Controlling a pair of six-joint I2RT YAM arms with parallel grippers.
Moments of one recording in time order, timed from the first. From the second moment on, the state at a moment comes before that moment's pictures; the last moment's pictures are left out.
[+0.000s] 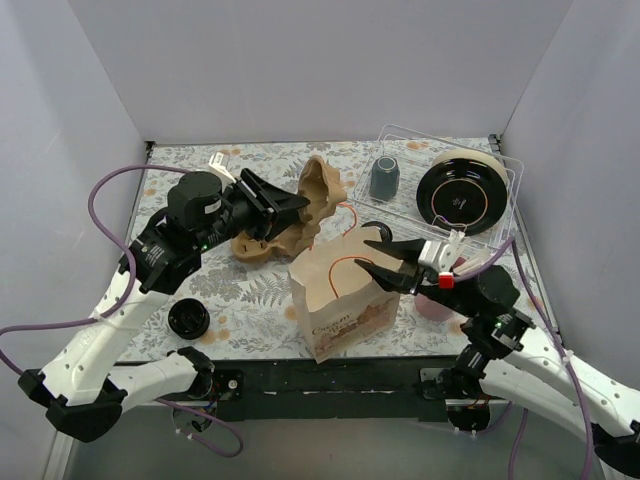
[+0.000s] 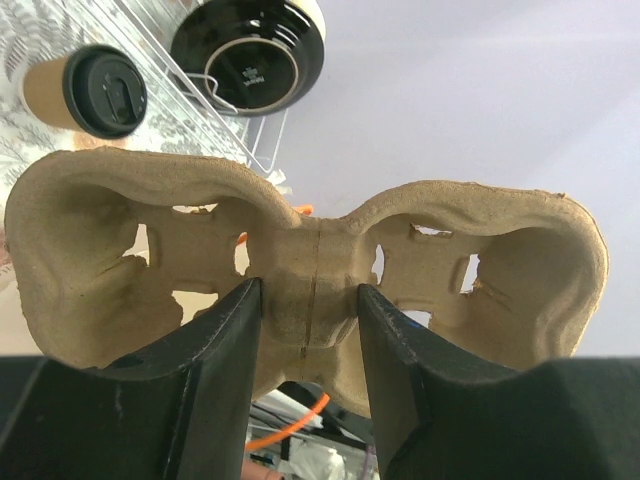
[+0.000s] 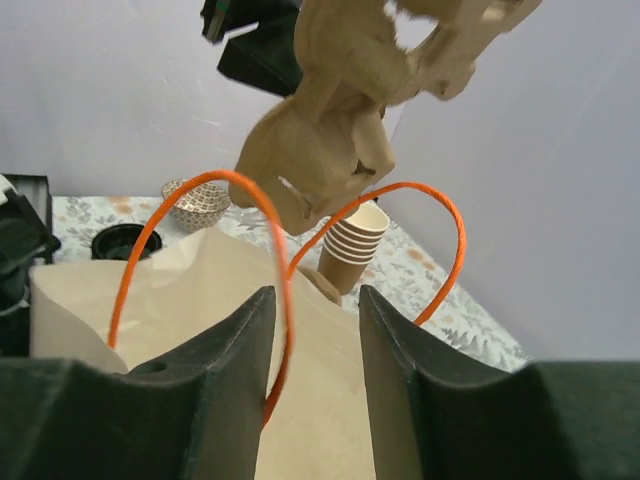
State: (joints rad) left arm -0.67 1.03 1.37 -0.62 0.12 -1.36; right arm 0.91 0.60 0.51 0.39 -0.30 -0.21
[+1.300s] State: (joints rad) left arm -0.67 0.88 1.35 -0.64 -0.02 -1.00; right arm 0.82 1.13 1.36 -0.96 0.12 0.14
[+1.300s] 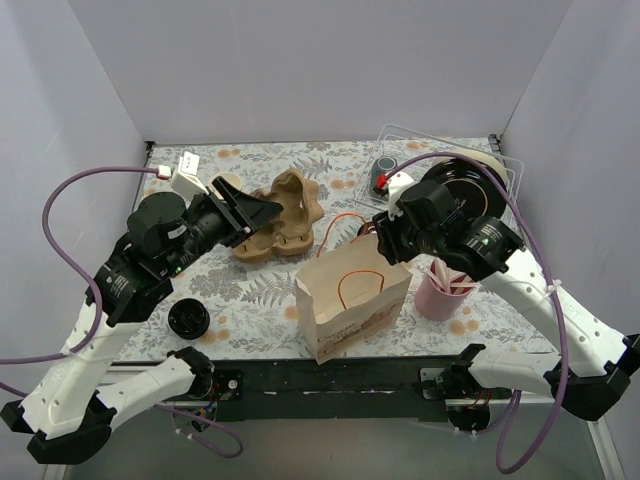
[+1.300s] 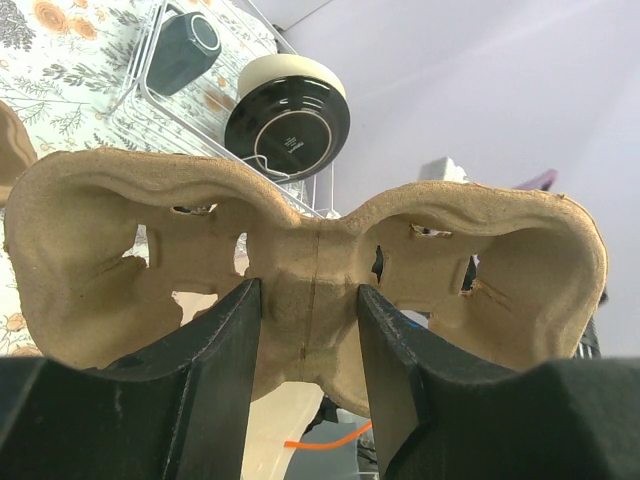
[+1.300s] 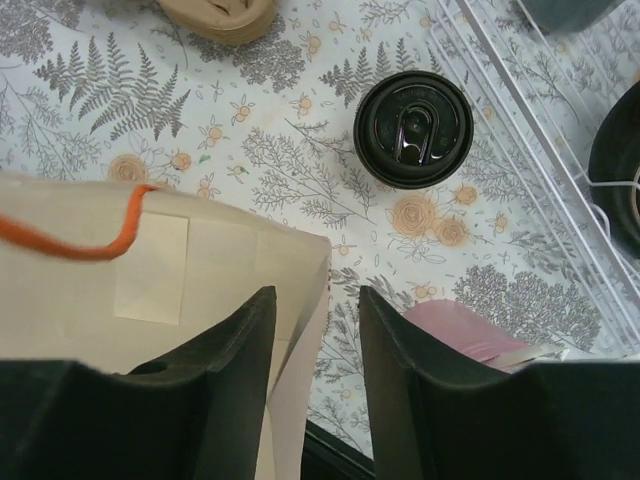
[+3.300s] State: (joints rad) left arm -0.67 1.11 1.85 -0.89 -0.25 -1.16; right arm 0.64 1.47 1.57 -0.80 -0.12 1.20
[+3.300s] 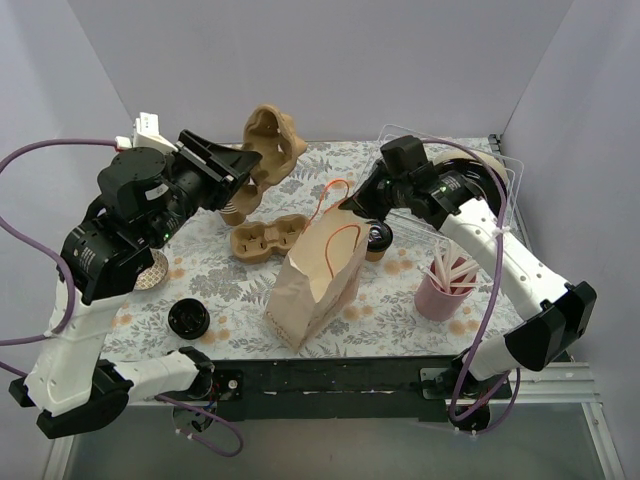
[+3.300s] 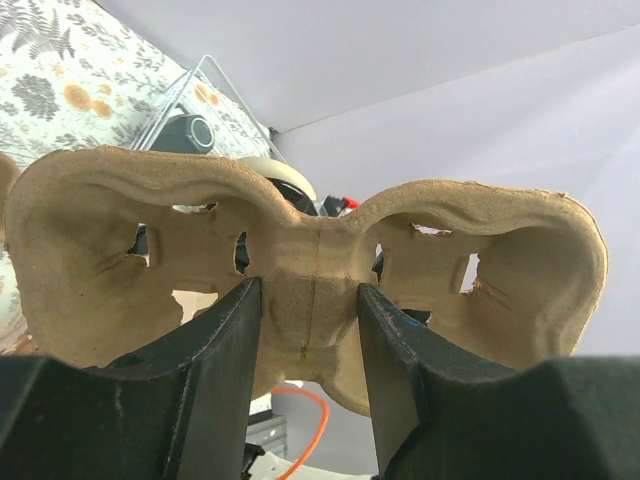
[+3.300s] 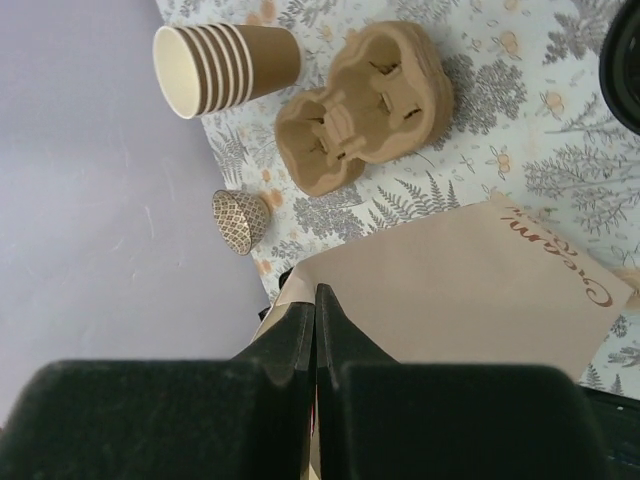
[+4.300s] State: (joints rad) left arm -0.67 1.20 1.93 -0.95 -0.30 -1.08; right arm 0.68 1.41 1.48 -0.63 0.03 0.70
